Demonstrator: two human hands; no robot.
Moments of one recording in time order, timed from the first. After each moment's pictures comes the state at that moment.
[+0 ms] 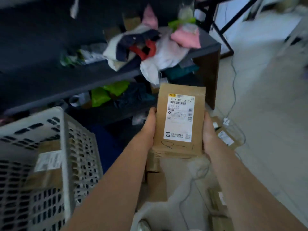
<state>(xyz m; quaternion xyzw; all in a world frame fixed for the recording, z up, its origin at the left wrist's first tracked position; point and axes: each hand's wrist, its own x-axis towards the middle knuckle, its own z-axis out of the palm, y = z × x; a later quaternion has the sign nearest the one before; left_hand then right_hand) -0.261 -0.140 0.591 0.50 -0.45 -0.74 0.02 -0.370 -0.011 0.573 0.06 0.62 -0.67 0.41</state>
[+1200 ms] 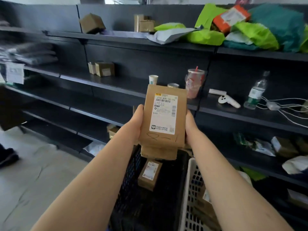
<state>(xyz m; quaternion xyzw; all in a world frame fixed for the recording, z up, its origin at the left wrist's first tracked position) 0.482 -0.418 0.930 0.53 -0.38 -0.64 0.41 0.311 -0.402 0.924 -0.35 0.54 -0.54 0.55</state>
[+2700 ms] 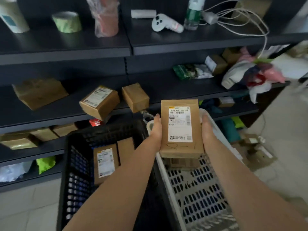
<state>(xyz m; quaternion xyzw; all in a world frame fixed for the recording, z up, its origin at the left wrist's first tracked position) 0.240 -0.500 0.690 0.46 -0.36 -0.81 0.04 0.100 -0.393 0.658 0.09 0.74 -0.57 0.36</state>
